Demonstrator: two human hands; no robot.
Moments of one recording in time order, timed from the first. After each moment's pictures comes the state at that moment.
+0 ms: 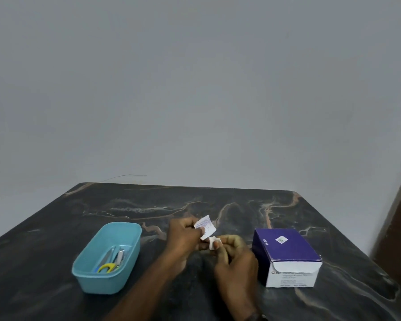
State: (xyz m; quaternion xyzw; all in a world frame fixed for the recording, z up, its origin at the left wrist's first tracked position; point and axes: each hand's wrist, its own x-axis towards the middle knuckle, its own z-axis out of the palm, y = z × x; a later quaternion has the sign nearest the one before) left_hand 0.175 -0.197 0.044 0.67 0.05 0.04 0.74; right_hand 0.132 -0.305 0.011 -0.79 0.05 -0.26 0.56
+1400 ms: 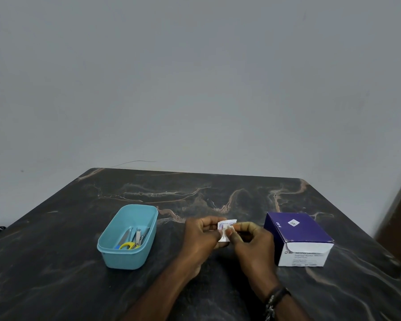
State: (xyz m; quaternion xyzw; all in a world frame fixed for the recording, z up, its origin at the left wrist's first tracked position) left_hand 0.128 -0.187 0.033 0.63 -0.01 0.01 0.77; right_hand 0.132 -0.305 0.008 -0.79 0.05 -0.22 0.58
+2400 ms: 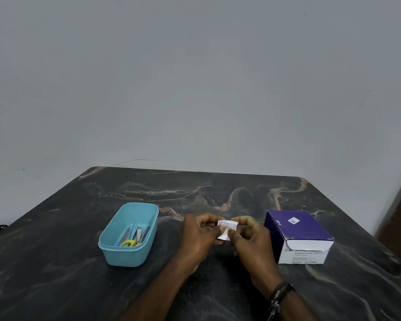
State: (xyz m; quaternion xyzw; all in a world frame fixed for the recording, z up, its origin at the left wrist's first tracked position) left_hand 0.133 -0.181 0.025 0.69 -0.03 0.06 0.72; right_hand 0.127 -0.306 0.015 -0.77 0.01 -0.14 0.62
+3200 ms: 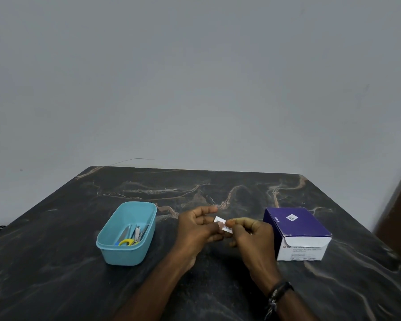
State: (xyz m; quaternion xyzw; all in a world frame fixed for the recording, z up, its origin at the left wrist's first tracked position) left_hand 0.129 -0.176 0.035 0.62 0.00 0.02 0.78; right_hand 0.121 -0.302 0.025 -0.75 0.04 -0.18 0.63
